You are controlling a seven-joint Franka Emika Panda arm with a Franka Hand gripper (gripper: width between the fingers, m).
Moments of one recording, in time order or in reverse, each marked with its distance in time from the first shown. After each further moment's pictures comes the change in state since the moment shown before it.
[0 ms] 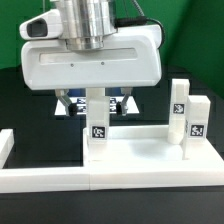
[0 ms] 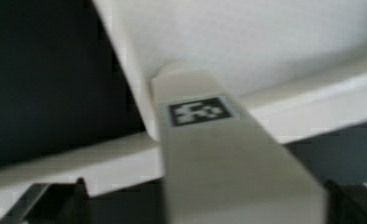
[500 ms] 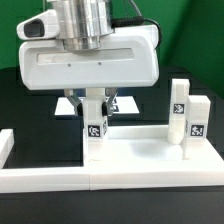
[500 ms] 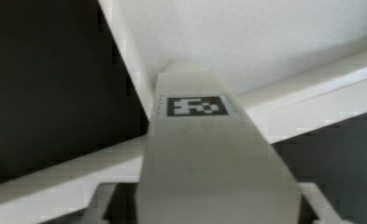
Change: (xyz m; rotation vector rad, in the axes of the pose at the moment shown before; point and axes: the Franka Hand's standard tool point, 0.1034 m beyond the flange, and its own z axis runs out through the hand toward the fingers) arm 0.000 0.000 0.000 0.001 0.001 0.186
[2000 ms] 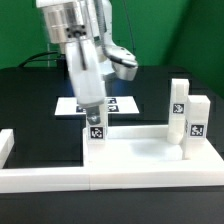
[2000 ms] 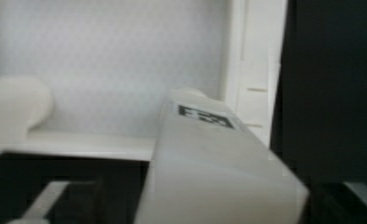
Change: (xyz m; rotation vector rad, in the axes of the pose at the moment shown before) arm -0.004 0.000 0.003 0.027 -0.060 0.955
